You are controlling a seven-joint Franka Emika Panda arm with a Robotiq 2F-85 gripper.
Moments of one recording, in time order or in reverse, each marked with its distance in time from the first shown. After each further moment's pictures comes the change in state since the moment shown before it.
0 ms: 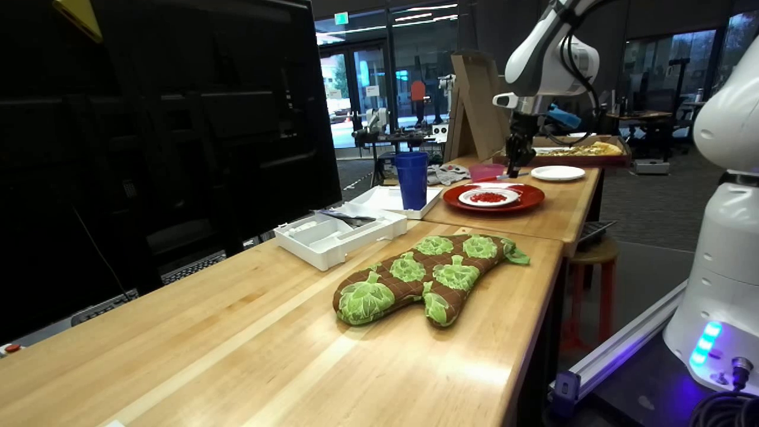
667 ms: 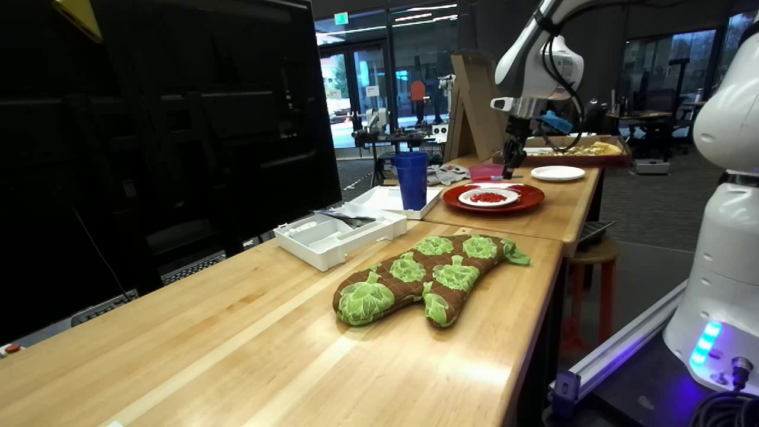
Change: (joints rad) arm 0.004 0.123 -0.023 0.119 0.144 -0.029 -0.004
